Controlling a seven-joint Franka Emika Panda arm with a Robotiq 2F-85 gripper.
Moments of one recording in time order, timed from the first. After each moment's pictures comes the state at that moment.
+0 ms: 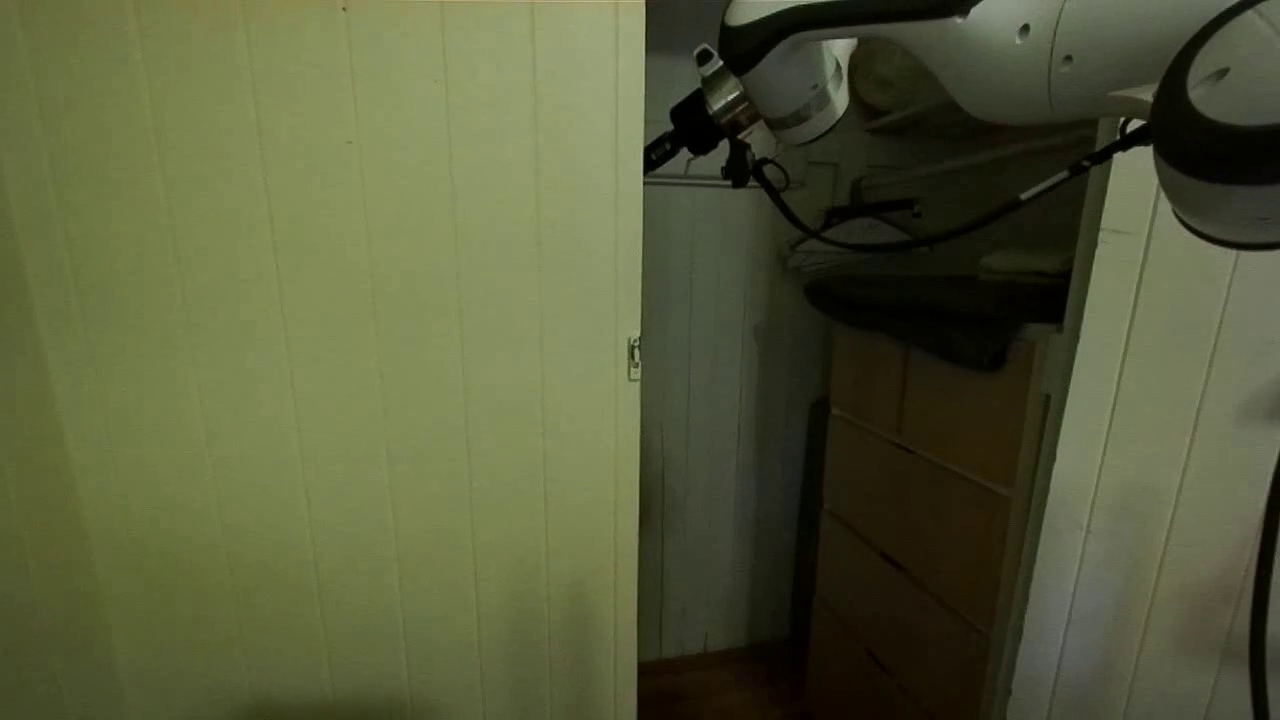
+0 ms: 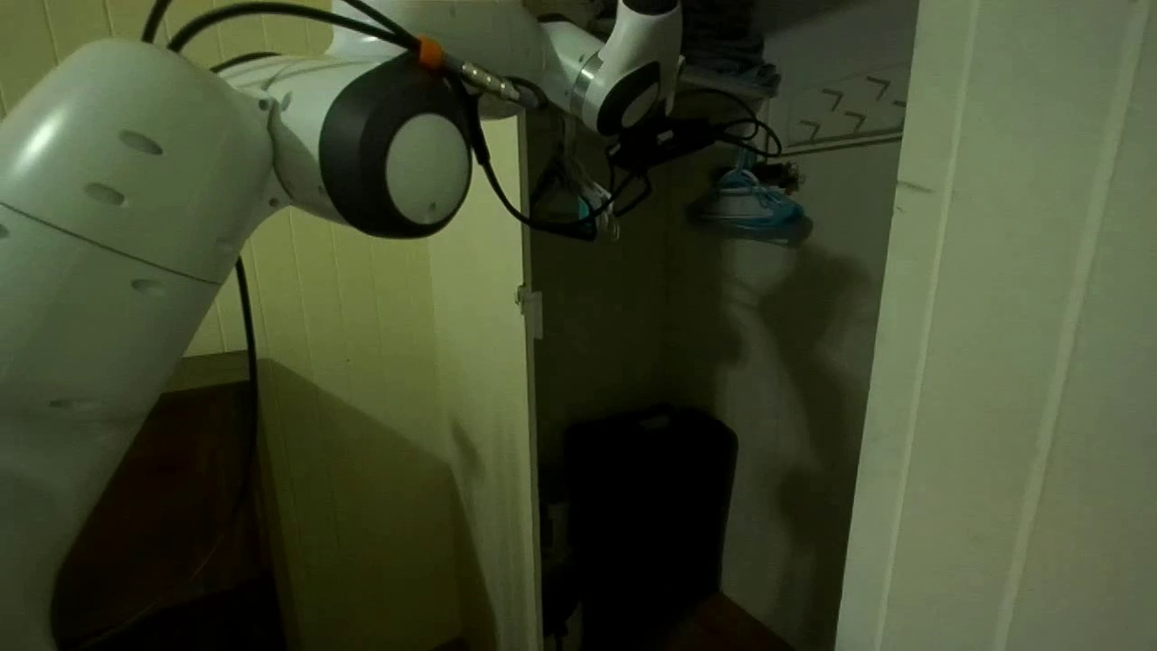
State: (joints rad) arm -0.13 0.55 0.50 -0.97 0.32 2.41 -1.08
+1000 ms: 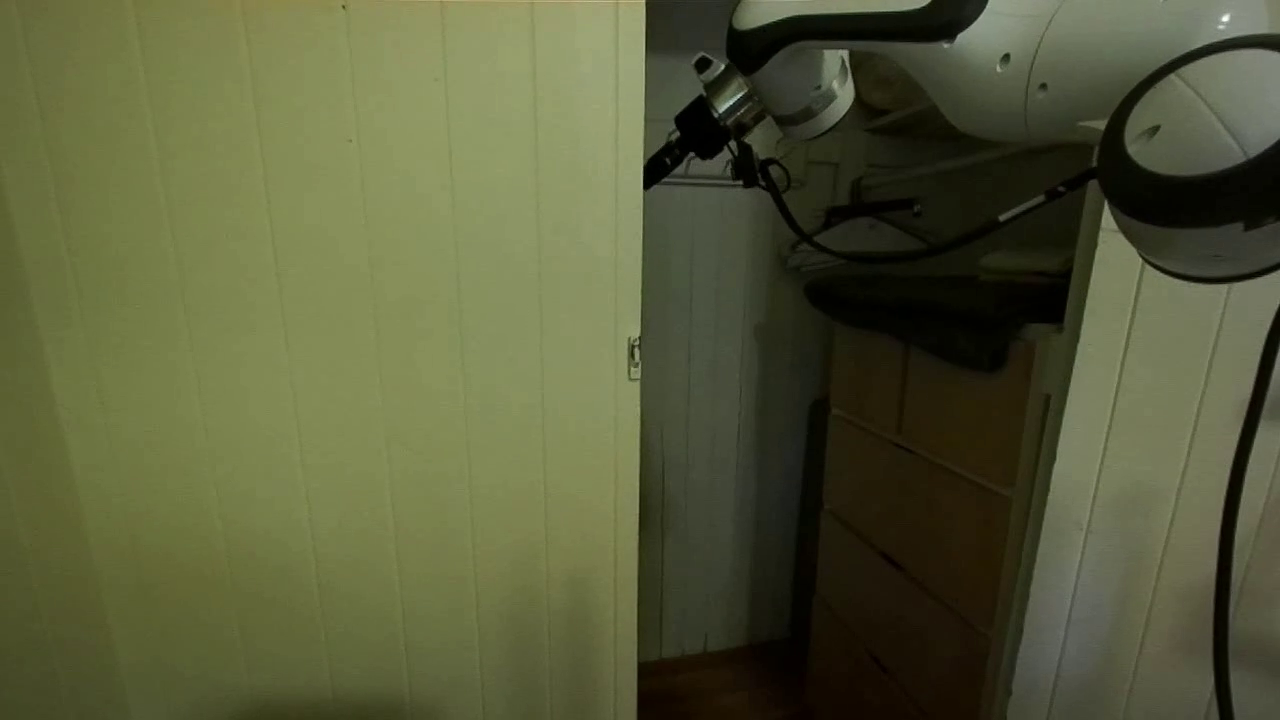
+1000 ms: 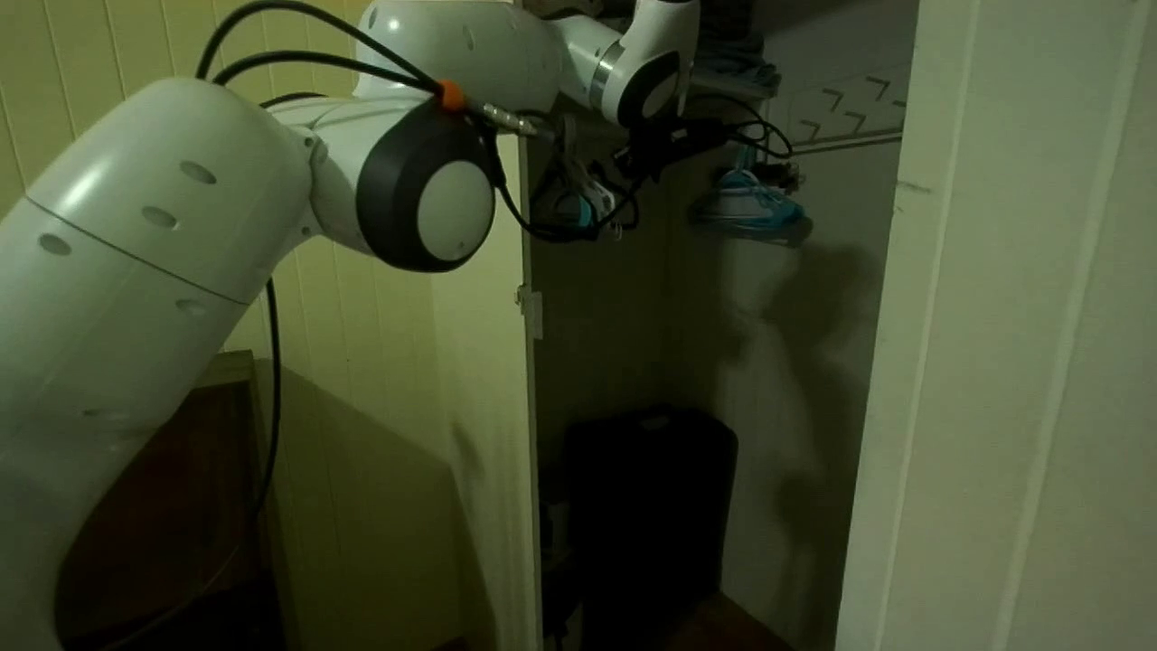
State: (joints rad) arm -0.09 0.64 0.46 -0.78 0.26 2.20 -1.07
